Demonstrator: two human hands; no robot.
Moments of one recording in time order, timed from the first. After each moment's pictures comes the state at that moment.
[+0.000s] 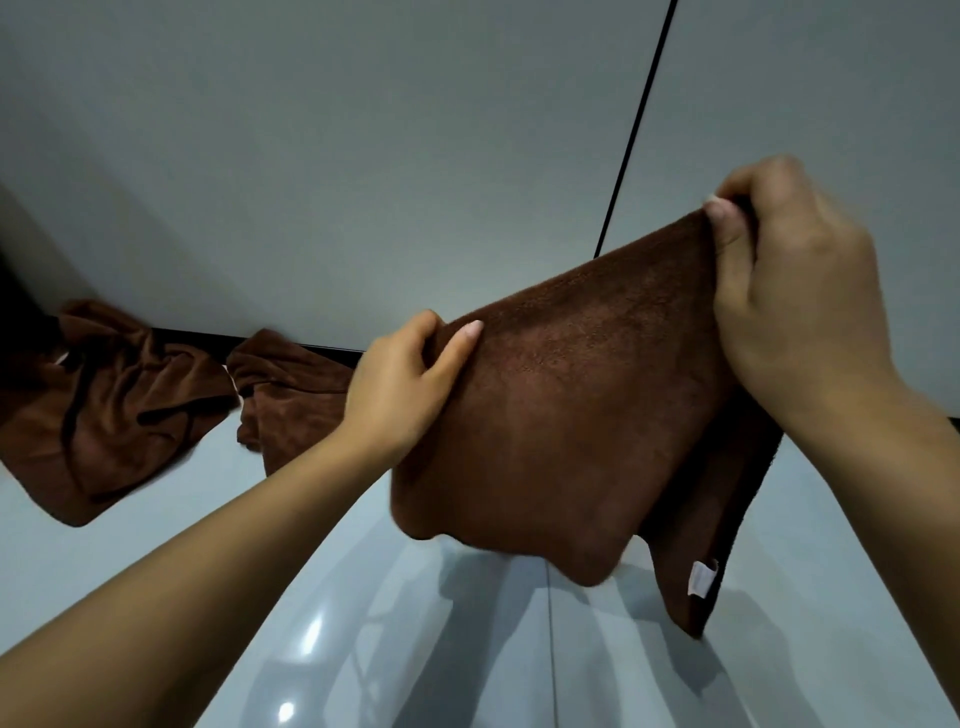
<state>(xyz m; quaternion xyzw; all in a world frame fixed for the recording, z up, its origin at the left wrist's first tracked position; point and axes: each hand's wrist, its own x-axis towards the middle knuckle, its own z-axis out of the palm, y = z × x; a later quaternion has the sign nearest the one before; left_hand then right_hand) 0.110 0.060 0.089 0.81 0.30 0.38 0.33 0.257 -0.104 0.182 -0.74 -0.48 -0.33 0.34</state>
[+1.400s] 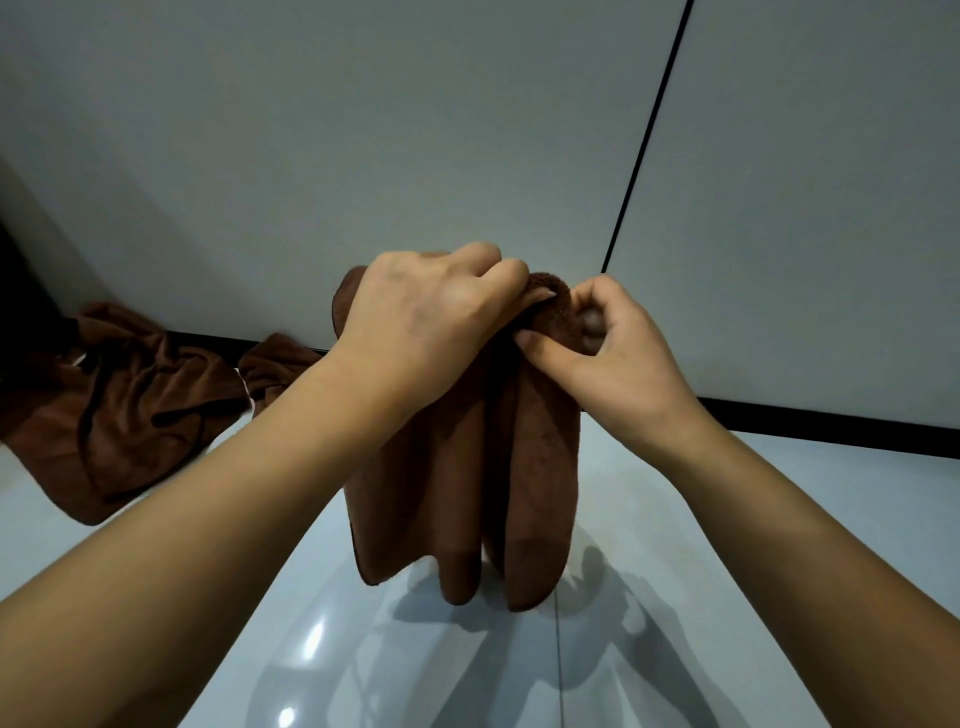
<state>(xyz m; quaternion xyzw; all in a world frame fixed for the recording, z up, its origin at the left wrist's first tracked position) 0.106 0.063 0.151 0.86 0.07 0.46 -0.19 0.211 -0.059 0.142 -0.71 -0.44 0.12 0.54</state>
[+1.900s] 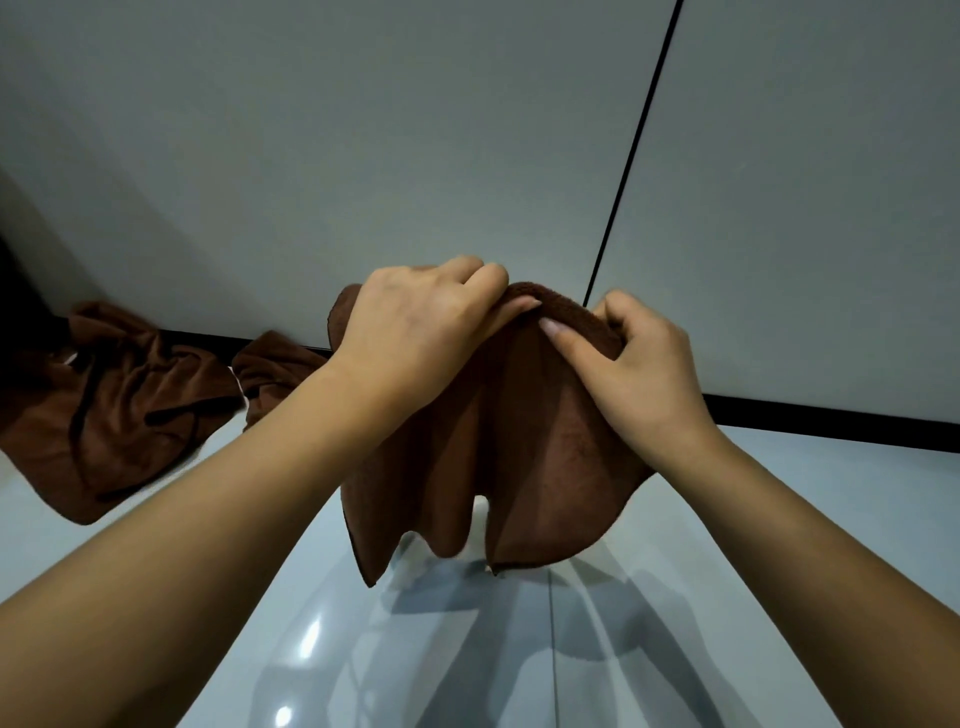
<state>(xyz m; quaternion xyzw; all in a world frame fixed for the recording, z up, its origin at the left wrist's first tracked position) 0.112 0.066 0.136 0.86 0.08 0.47 -0.17 0.228 -0.072 0.128 -0.76 -0.44 -0.05 0.48</state>
